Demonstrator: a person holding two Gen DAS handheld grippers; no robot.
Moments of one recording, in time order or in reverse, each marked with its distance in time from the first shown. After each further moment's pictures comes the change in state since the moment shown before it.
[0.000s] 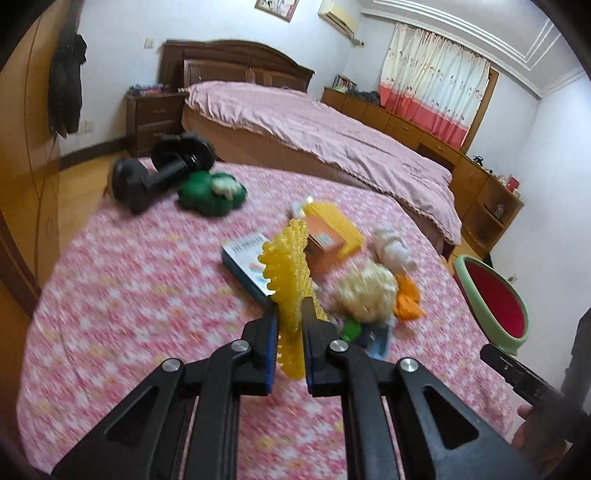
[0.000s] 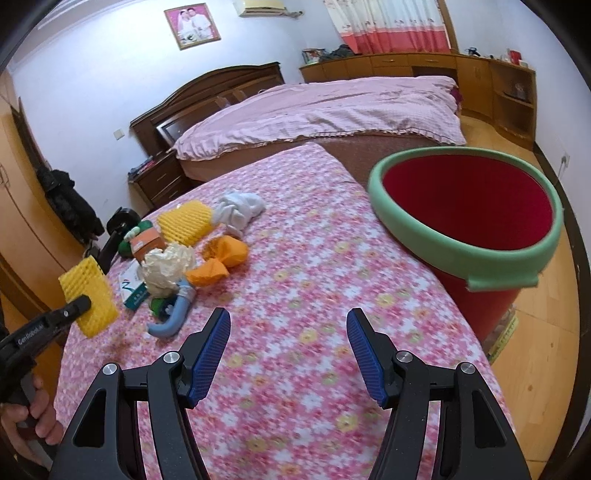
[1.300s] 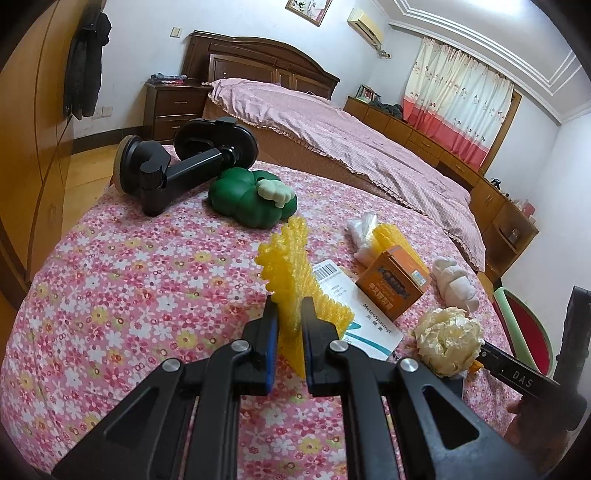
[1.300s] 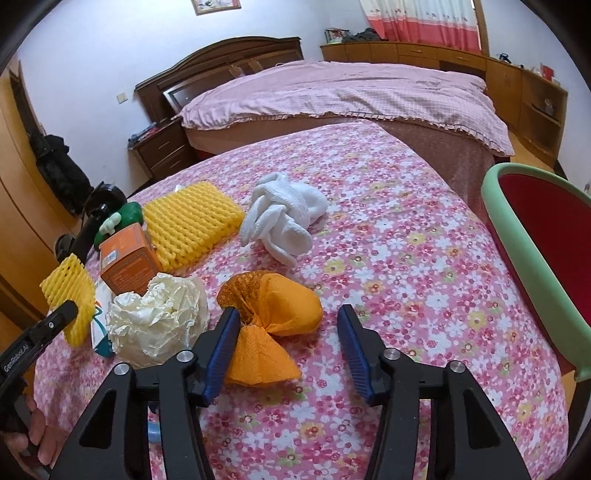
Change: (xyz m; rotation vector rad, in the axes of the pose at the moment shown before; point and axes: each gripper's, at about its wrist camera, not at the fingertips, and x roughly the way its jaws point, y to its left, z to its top) left arm 0.067 0.060 0.015 -0.097 -0.021 0.023; right arm 0.113 0.052 0.038 -0.079 0.093 -0.031
